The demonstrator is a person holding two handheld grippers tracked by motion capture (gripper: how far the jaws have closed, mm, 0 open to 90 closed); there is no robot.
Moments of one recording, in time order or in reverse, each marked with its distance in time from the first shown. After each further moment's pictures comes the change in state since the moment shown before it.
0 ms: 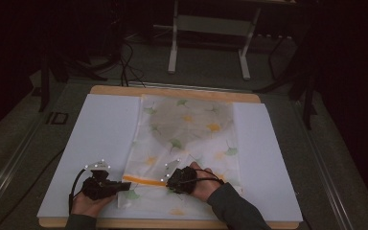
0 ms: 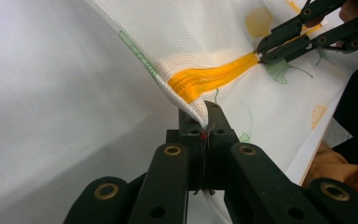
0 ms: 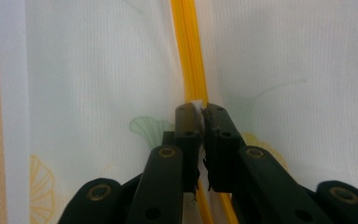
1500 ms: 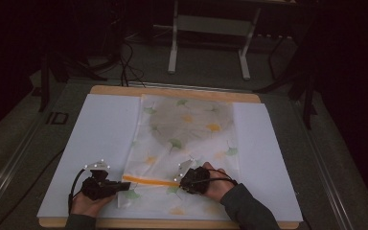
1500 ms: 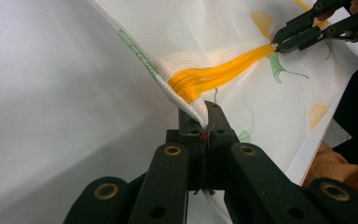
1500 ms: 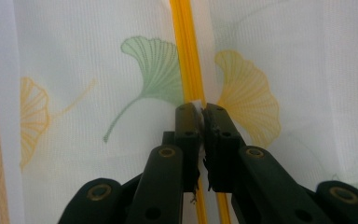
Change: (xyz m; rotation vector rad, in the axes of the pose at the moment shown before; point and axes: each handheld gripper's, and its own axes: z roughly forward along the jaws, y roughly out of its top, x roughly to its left) left arm 0.001 0.000 -0.001 0.000 0.002 -0.003; right arm -0.008 -0.031 -0.016 0.047 -0.005 0.027
